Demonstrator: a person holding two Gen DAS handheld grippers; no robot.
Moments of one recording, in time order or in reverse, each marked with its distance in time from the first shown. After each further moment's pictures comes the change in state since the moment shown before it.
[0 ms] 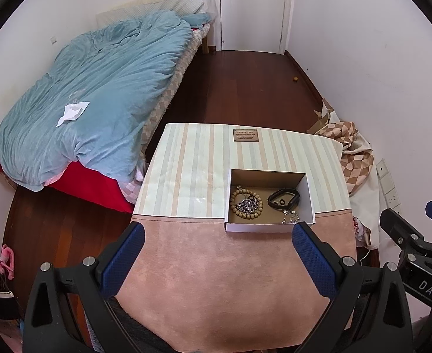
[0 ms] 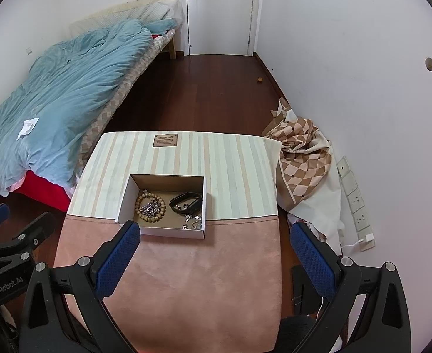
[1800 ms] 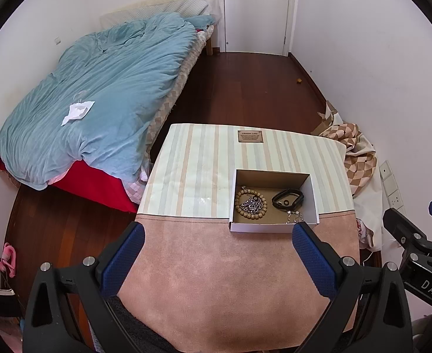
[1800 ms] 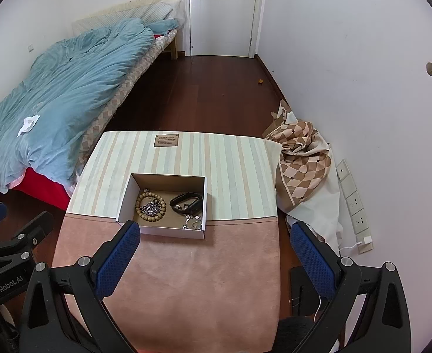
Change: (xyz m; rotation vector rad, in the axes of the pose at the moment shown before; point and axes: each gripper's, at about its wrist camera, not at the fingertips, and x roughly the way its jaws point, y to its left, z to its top) left arm -0.005 0.005 -0.006 0.002 -0.011 0.015; right arm -0.002 0.001 0.000 -0.014 -0.004 -0.002
